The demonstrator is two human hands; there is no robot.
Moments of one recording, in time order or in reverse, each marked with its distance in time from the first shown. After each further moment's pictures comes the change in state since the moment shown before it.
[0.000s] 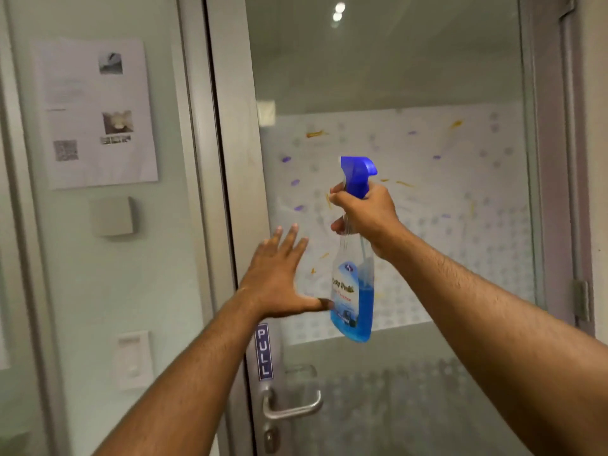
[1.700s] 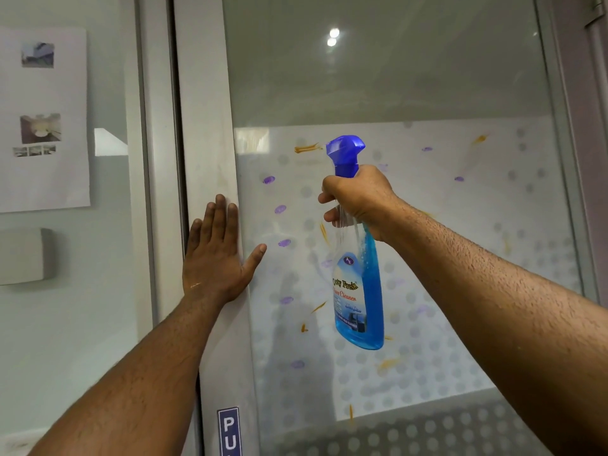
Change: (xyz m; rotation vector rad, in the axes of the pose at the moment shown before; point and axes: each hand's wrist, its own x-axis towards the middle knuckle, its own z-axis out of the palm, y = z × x) left_hand 0.159 -0.127 0.058 0.173 0.565 -0.204; right_hand 0.141 0.017 0.013 -0.147 -0.011 0.013
